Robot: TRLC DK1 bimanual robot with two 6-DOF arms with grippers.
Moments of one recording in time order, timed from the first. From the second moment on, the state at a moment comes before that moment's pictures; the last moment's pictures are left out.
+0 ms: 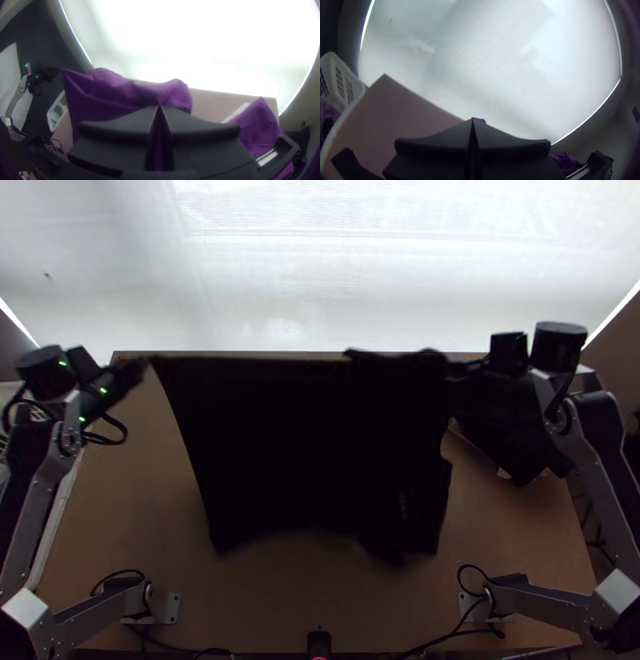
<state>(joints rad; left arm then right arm) 0.12 1.22 1.25 -0.35 0.27 -0.56 0.16 1.34 1.50 -0.67 -0.37 0.09</state>
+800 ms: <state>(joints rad) 0.07 1.59 1.89 -0.36 0.11 -0.50 0.10 1.72 2.19 -0.64 -0.24 0.07</state>
